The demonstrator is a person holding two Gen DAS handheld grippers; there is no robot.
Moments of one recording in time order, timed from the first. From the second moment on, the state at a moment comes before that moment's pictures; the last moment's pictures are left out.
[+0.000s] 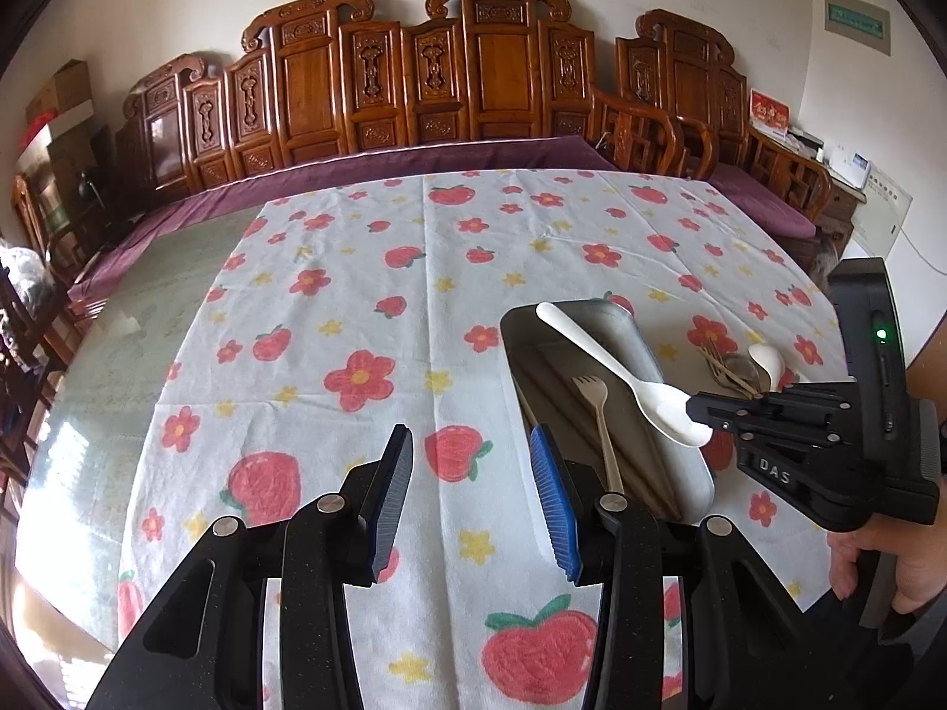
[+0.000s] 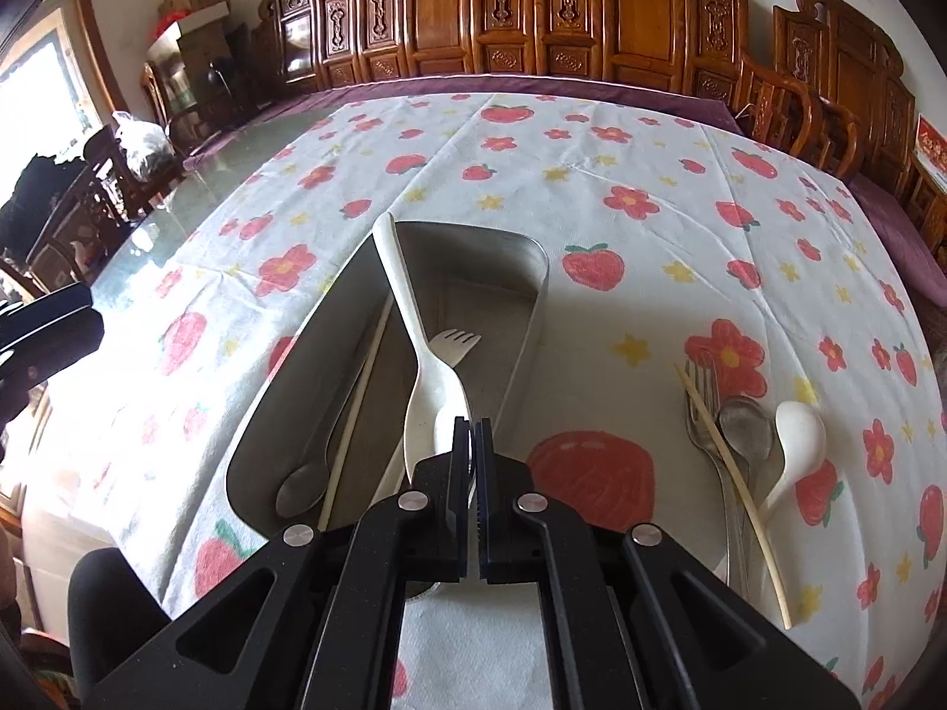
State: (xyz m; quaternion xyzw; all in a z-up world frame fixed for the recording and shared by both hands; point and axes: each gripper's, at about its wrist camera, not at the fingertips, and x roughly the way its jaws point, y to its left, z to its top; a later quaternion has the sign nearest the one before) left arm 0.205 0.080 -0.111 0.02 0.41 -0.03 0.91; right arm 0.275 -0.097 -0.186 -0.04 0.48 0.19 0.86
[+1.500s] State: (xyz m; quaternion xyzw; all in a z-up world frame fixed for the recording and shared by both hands) left arm 0.200 0.039 -0.119 0.02 0.40 -0.05 0.91; right arm 0.247 -0.232 -0.164 -0.04 0.41 0.18 0.90
